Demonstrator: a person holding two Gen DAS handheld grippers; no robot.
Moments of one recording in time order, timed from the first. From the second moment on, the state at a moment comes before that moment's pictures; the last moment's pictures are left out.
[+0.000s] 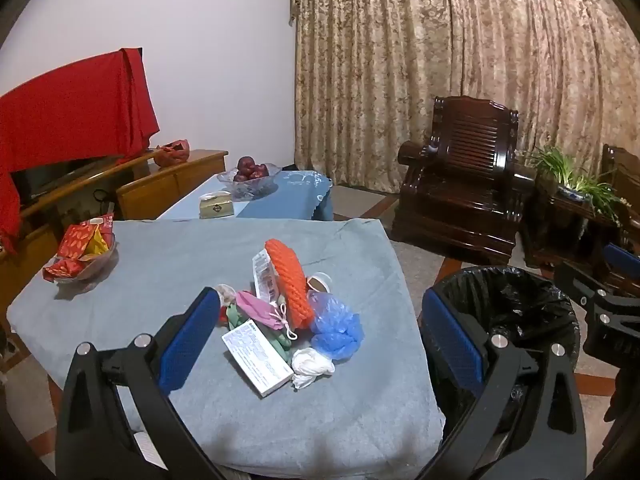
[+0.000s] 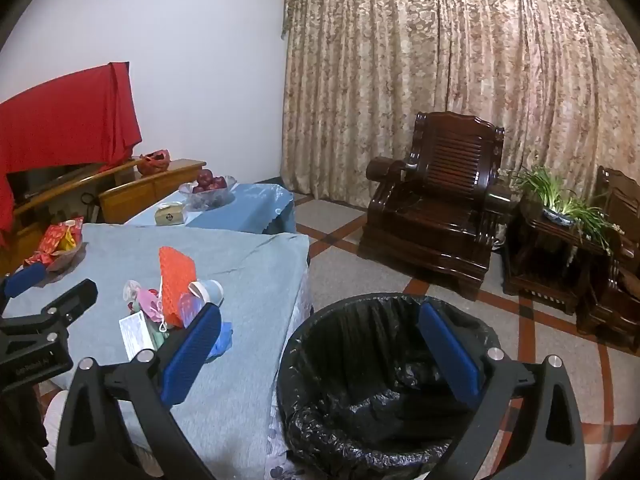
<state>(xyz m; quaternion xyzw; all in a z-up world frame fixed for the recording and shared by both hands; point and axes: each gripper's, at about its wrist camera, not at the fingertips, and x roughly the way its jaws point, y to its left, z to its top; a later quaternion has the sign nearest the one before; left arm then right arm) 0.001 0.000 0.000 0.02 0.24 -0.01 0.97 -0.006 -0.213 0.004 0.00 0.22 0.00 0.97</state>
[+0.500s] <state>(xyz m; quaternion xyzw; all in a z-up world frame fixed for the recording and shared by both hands) 0.000 0.000 -0.001 0.02 0.23 0.00 0.97 -0.006 -0.210 0.002 0.00 0.23 0.00 0.97</state>
